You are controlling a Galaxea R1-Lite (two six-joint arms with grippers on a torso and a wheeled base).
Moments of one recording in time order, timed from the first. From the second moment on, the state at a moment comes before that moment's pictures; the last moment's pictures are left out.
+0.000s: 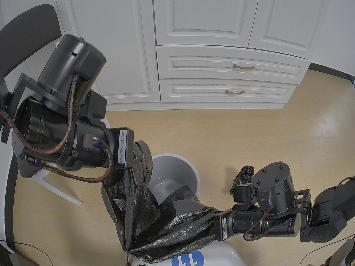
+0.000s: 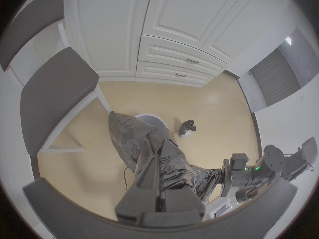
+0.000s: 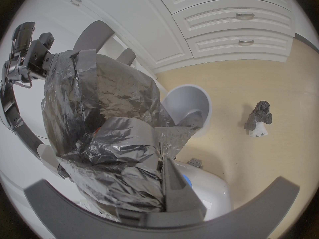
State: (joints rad) left arm -0.75 1.55 -1.37 0.58 0.18 -0.50; right arm 0.90 1.72 -0.62 -0.52 -0.03 0.51
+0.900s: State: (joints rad) left arm -0.78 1.59 -1.38 0.64 0.16 -0.47; right arm 0.90 1.71 -0.64 -0.49 -0.03 0.51
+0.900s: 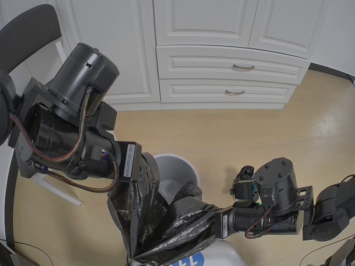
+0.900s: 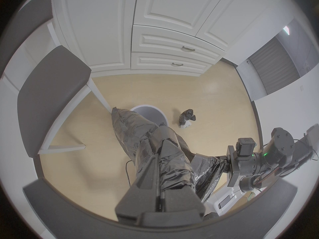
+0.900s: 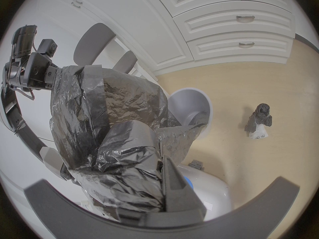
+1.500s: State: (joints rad) left arm -0.78 1.62 -1.38 0.63 0.16 -0.48; right arm 0.86 1.71 -0.63 -0.48 -0.03 0.46
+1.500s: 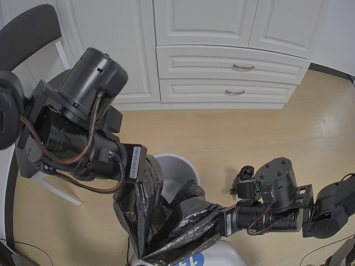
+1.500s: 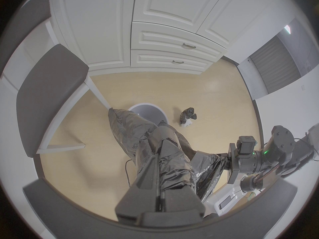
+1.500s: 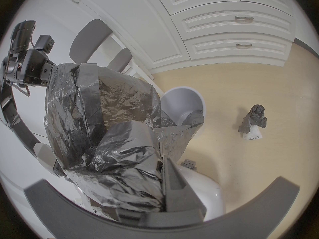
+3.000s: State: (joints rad) left arm -0.82 1.95 -1.51 0.38 0.06 -0.58; right arm 0.60 1.77 -0.56 -0.58 0.05 0.25
